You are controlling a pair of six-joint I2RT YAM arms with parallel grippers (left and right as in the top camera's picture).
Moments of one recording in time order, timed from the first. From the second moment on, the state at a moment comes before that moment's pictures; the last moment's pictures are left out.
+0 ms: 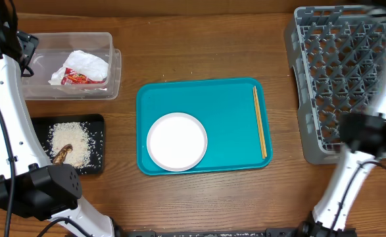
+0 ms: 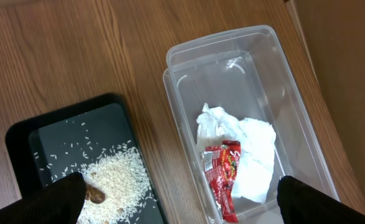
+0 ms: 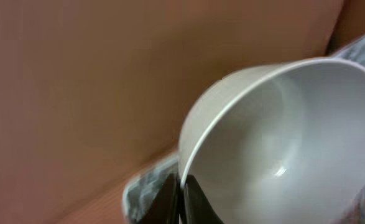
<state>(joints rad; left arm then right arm) 0.33 1.89 2.17 -1.34 -0.36 -0.89 -0.36 2.47 2.95 -1.06 -0.16 0.34</state>
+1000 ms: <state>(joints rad) 0.33 1.89 2.17 -1.34 -0.36 -0.89 -0.76 2.59 2.76 -1.16 -0.88 0.45</state>
